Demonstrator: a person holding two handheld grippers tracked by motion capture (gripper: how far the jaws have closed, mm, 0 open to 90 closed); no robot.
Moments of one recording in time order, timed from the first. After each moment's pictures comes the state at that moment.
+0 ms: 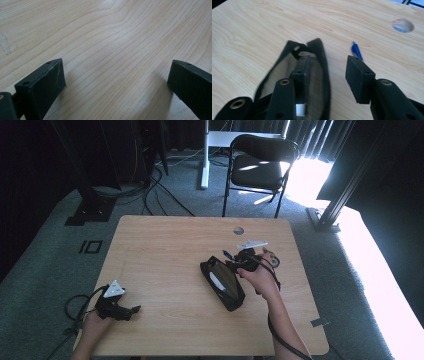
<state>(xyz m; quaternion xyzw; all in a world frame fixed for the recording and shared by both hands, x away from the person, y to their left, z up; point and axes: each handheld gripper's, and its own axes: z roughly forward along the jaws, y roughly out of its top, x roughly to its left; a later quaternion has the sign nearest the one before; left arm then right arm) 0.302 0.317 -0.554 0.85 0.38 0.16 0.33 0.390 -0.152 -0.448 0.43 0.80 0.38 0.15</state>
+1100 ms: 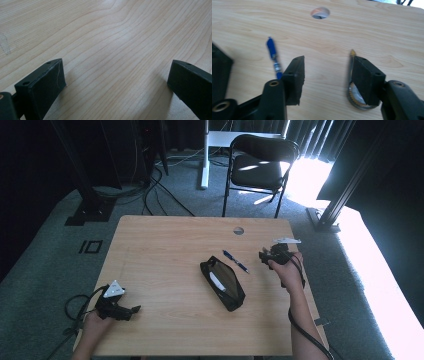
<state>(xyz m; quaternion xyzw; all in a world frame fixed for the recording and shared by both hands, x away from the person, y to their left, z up) 0.302 0.316 -0.554 0.85 0.38 0.16 0.33 0.435 -0.259 -0.483 0.54 0.73 0.36 0.22</state>
